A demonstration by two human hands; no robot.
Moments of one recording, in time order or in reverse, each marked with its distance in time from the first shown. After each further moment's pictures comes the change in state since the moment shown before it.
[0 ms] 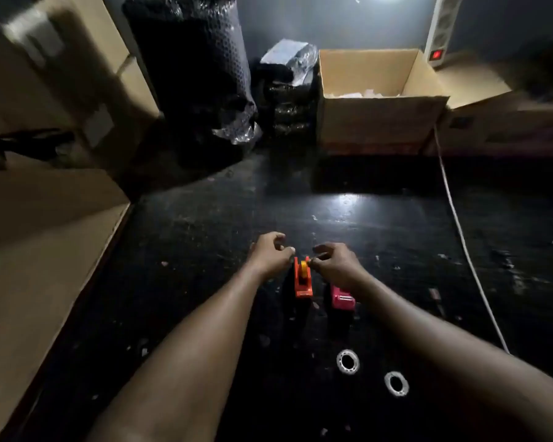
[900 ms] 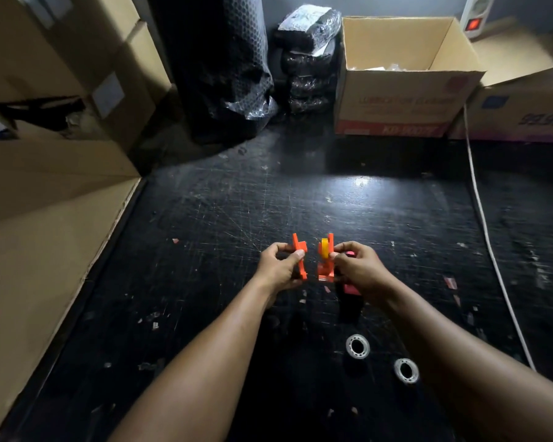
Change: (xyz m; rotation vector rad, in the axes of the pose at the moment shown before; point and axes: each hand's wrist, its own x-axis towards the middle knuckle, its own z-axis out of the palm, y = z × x) left_hand -0.032 -0.043 0.024 -0.622 -0.051 -0.198; right_hand -0.006 0.038 0.013 0.602 -0.070 0.064
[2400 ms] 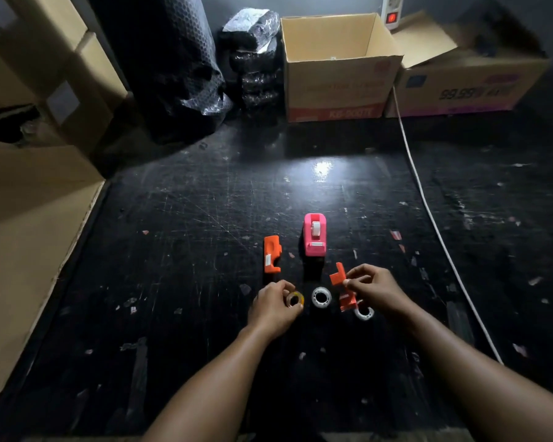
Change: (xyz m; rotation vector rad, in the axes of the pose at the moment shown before) left_hand -0.089 -0.109 0.031 0.908 -0.052 0.224; right_hand -0.110 0.087 -0.097 -0.282 0.143 0.027
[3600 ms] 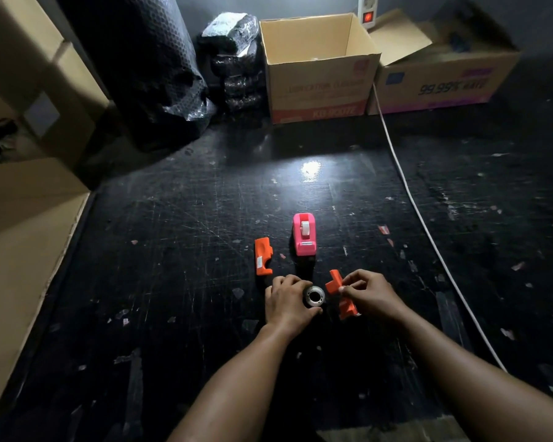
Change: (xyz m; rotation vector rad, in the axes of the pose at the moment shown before) left_hand 0.010 0.025 0.033 0.261 0.062 0.258; right_hand -0.016 0.007 -0.002 -0.121 0.045 0.011
